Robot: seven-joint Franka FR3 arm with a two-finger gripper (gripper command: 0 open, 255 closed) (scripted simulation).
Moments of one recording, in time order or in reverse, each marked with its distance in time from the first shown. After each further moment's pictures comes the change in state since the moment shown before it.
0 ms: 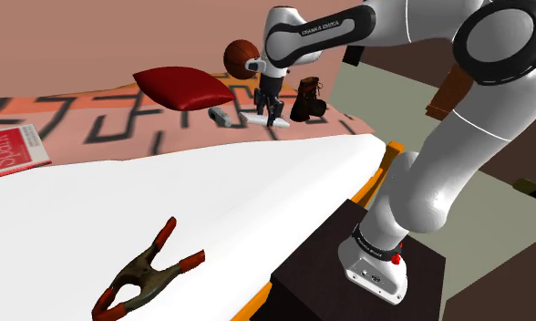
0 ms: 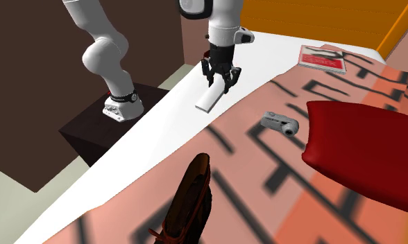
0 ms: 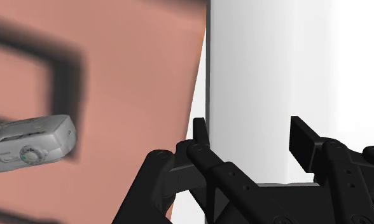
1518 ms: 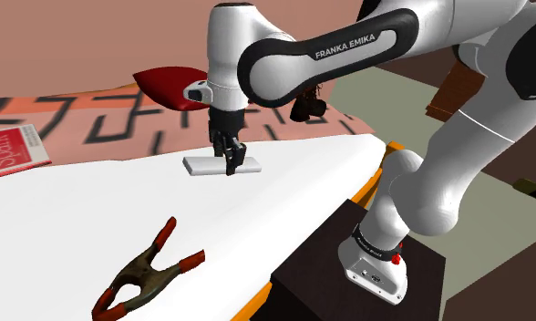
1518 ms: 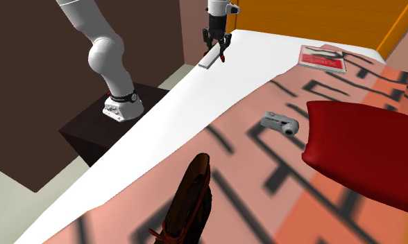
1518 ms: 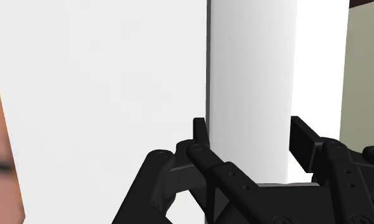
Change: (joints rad) arm 0.247 -0.070 0.364 -0.082 0.072 0.011 0.575
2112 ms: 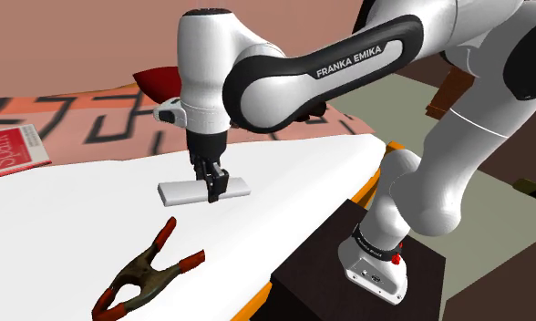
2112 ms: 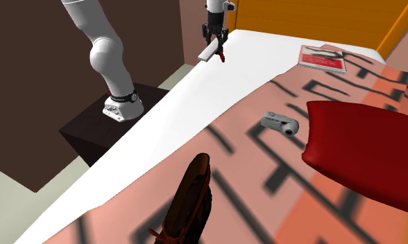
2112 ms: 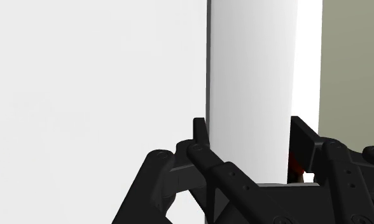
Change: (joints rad) arm 0.072 0.079 0.101 0.061 0.013 0.022 0.167
